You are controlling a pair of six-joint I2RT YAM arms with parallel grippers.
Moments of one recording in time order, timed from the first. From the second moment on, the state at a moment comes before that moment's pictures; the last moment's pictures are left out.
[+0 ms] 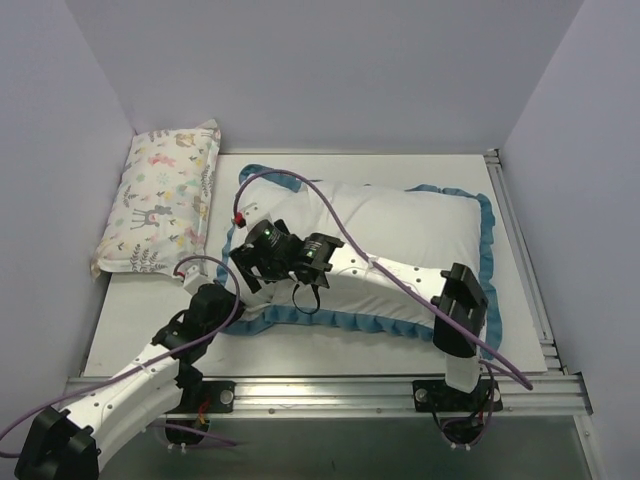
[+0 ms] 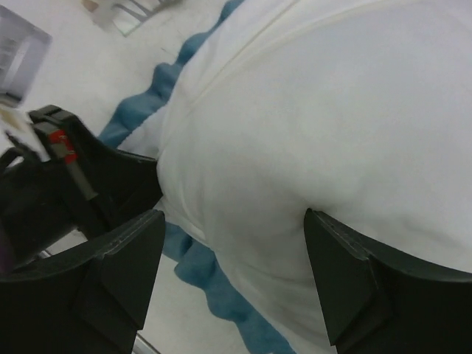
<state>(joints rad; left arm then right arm) -0.54 0.72 0.20 -0.14 -0.31 -1.04 1.12 1.83 1.63 -0.54 0.25 0.29</state>
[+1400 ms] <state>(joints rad) -0.57 0.99 0.36 -0.03 -0.26 -1.13 0.88 1.43 1.14 -0.44 -0.03 0.45</state>
